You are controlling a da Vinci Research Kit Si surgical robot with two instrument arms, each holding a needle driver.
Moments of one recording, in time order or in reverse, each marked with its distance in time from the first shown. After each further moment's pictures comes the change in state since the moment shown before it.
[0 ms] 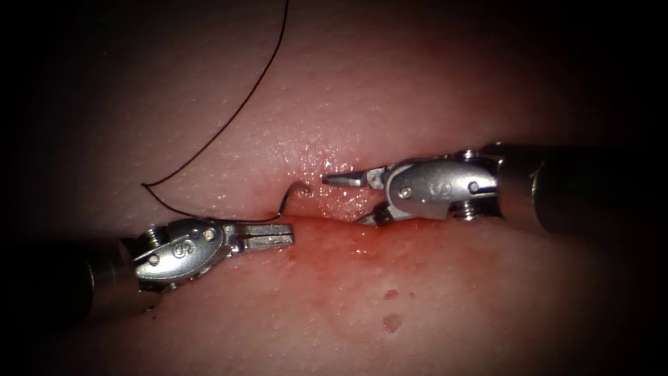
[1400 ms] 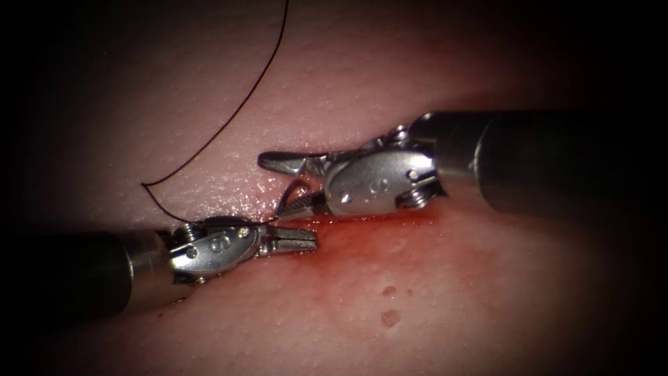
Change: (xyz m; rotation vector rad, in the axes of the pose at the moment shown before) right arm 0.003 0.001 0.004 -0.168 0.000 -0.266; left arm -0.007 0.002 0.000 0.010 -0.325 -0.023
